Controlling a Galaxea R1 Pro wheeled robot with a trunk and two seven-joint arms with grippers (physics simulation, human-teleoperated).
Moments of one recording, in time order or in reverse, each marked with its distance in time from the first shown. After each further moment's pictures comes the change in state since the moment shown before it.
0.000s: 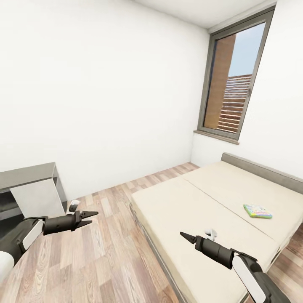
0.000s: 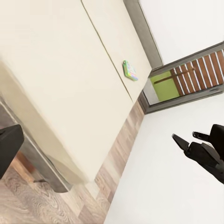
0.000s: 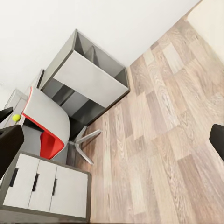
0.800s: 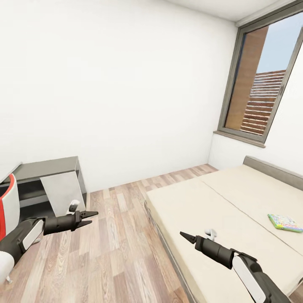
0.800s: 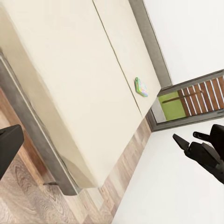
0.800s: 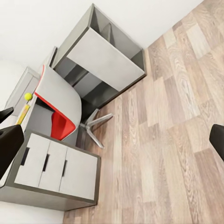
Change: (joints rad) left arm 0.000 0.000 0.000 0.000 0.000 0.000 0.000; right arm 0.000 -0.001 0.001 -0.001 0.000 -0.004 0.002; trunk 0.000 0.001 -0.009
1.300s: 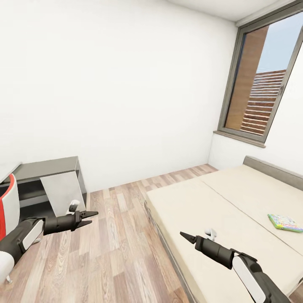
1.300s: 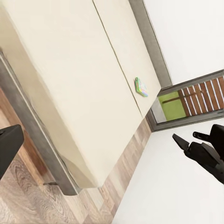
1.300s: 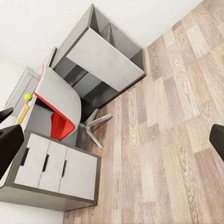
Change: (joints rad) left arm 0.000 0.000 0.000 0.000 0.000 0.000 0.000; right arm 0.000 0.001 -0.001 0.003 0.000 -0.002 0.000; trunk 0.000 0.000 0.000
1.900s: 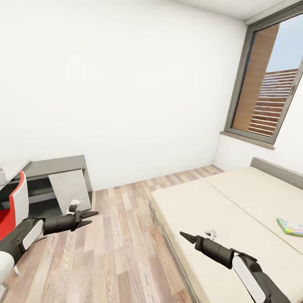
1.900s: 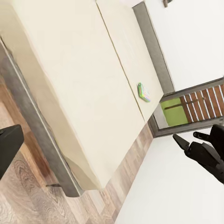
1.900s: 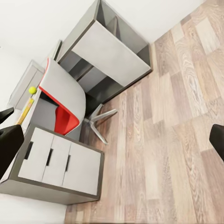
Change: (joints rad) left arm 0.000 0.000 0.000 0.000 0.000 0.000 0.000; right arm 0.000 0.001 0.001 -0.003 0.000 0.001 0.000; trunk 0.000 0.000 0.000
